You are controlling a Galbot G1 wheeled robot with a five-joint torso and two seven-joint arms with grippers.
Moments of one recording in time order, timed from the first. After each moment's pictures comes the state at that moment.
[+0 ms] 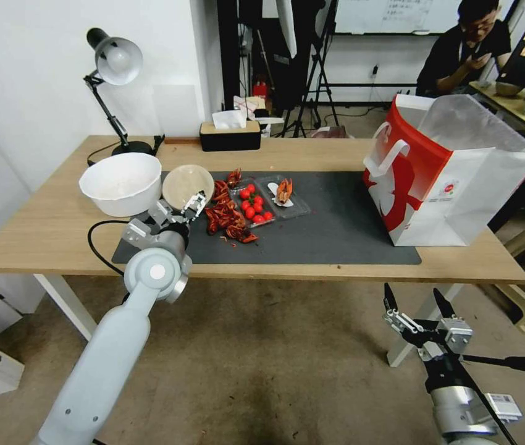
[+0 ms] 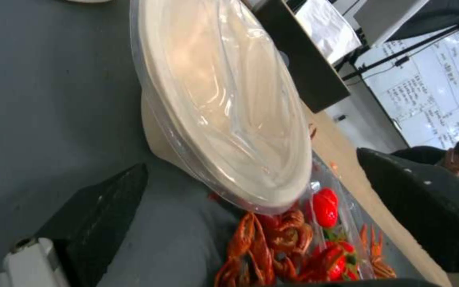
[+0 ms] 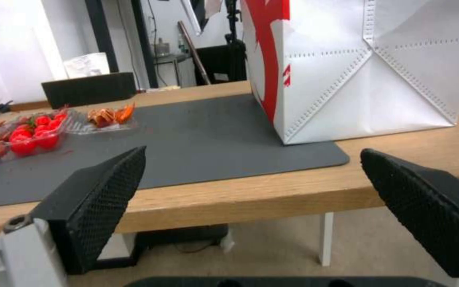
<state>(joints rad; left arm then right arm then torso) 0.90 -1.19 -0.25 -1.83 -1.36 0.10 -0.65 -1.84 1.22 0.59 2.14 0.41 0.28 0.14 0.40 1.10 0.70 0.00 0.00</state>
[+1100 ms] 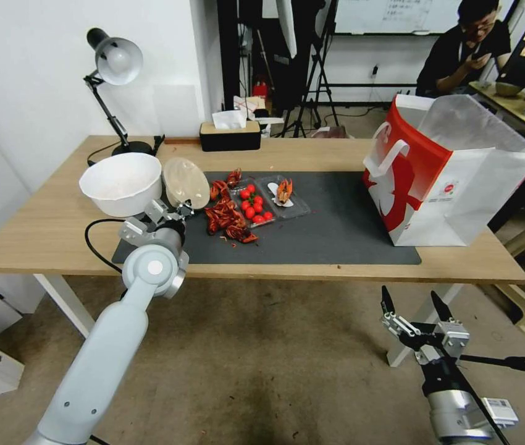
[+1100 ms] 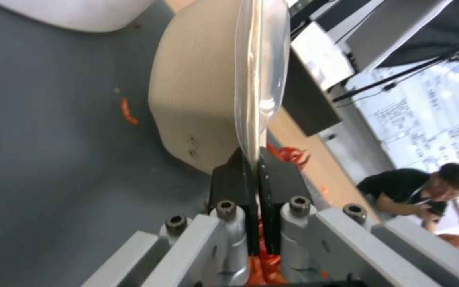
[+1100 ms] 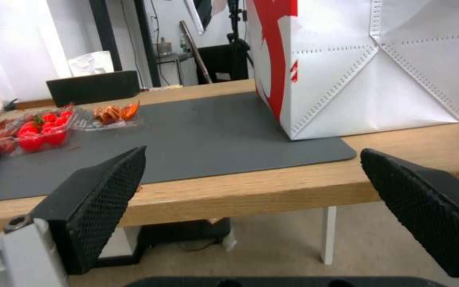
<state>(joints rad) 0.87 -1.19 -0.26 -1.79 -1.39 0.03 -0.61 -1.85 1.24 0.57 2.14 0.39 0.30 0.14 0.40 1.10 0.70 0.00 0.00</state>
